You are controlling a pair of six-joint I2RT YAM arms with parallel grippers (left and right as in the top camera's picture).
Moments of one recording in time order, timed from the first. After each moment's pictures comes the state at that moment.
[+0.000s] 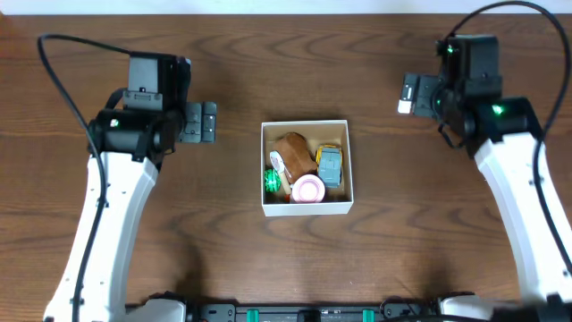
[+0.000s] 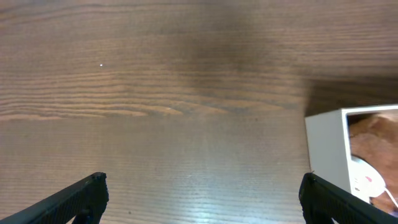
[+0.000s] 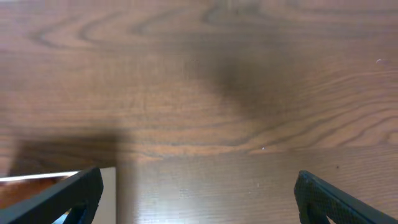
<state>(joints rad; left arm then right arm) -0.12 1.37 1.36 -0.96 -0.11 -0.01 0.13 1.43 1.36 -0.76 0.11 0.22</state>
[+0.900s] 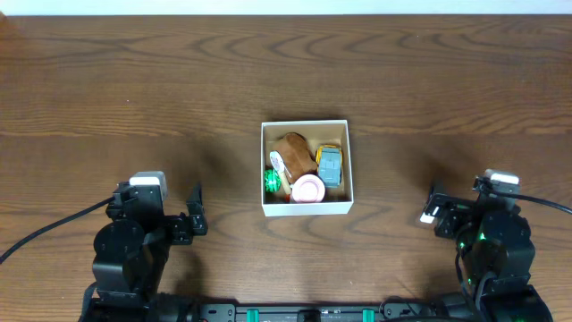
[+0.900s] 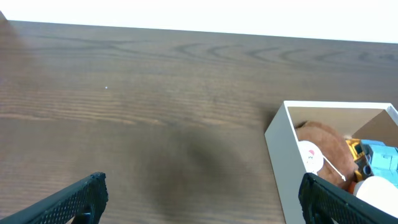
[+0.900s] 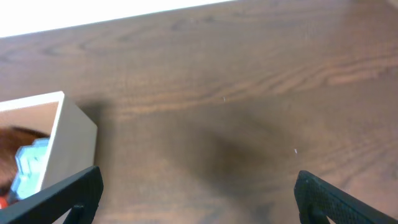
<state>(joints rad) -0.12 0.40 0.66 -0.72 -0.05 -0.12 0.15 0.43 0.60 -0.71 0.22 0.26</state>
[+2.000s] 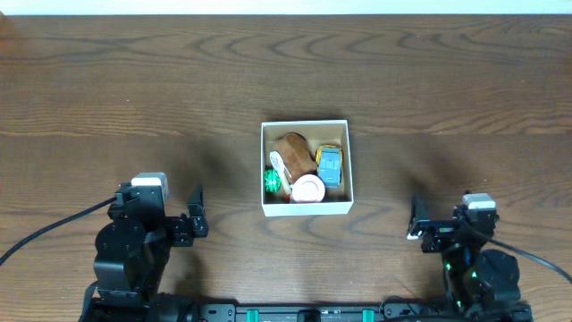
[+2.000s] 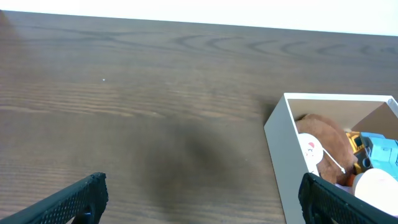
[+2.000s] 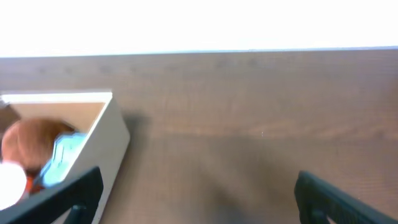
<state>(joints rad) -0.12 0.40 0.66 -0.74 -0.04 -0.12 0.12 0.03 0.28 -0.49 0.04 0.12</state>
